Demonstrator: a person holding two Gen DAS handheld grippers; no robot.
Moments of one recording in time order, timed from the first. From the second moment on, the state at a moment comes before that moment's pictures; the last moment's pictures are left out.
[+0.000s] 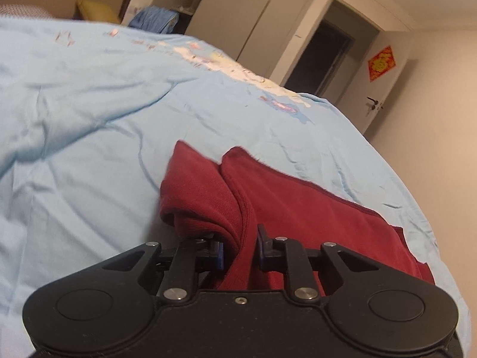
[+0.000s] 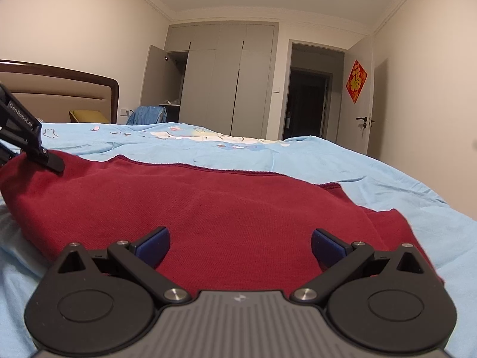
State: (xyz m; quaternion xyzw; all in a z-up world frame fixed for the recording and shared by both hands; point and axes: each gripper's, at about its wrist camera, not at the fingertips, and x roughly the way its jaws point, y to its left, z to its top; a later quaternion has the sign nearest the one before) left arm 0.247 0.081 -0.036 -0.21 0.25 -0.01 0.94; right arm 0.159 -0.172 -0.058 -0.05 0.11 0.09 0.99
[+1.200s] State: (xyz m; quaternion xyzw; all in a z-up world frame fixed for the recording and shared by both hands) left arm 0.260 -0.121 -0.026 -0.02 0.24 -0.26 0.93; right arm 0.101 -0.315 -0.037 0.03 0.15 -0.14 0.98
